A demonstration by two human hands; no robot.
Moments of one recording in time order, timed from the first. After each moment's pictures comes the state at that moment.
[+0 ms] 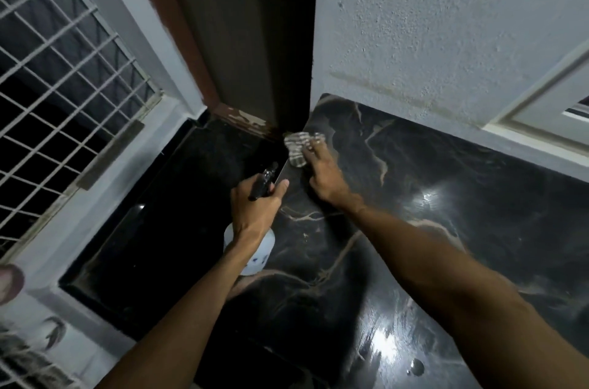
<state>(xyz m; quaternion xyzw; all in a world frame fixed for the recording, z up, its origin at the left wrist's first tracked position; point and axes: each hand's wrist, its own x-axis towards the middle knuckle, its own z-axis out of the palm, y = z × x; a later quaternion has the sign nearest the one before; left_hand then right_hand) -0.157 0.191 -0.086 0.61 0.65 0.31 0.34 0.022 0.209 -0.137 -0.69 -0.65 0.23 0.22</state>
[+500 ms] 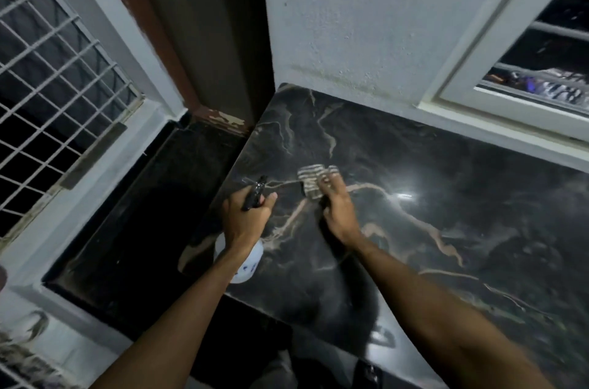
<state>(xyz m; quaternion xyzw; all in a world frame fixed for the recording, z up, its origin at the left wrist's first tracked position) -0.124 0.064 -0.076 0.61 0.64 0.27 0.36 0.077 0.005 -0.139 -0.74 -0.54 0.27 0.28</state>
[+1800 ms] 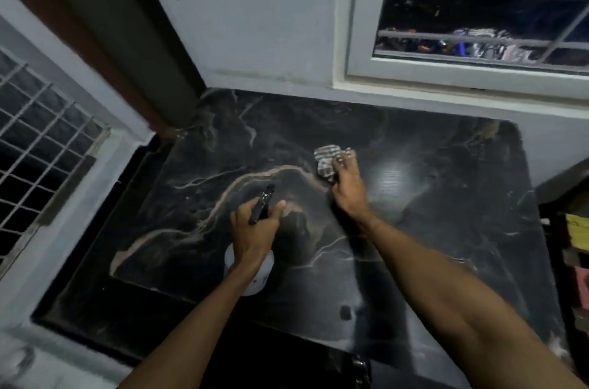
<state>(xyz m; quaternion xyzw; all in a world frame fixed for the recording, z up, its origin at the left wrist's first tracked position) 0.034 -0.085 -0.076 0.69 0.56 0.29 0.36 0.257 -0.108 -0.139 -0.80 -0.47 0.22 0.30</state>
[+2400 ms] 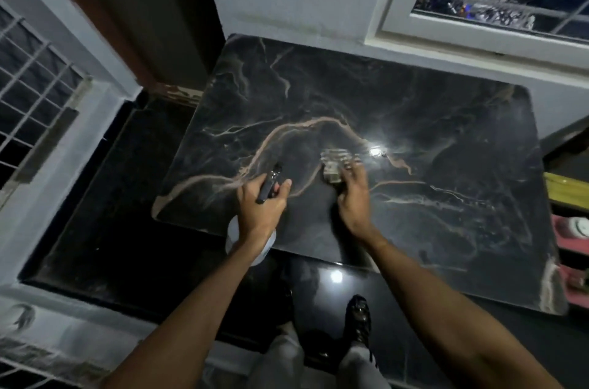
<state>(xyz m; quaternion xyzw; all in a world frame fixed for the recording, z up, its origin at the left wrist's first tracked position) -0.104 -0.081 -0.086 0.70 0.54 0.30 0.36 0.079 -0.172 -0.148 -0.84 -0.40 0.21 0.31</state>
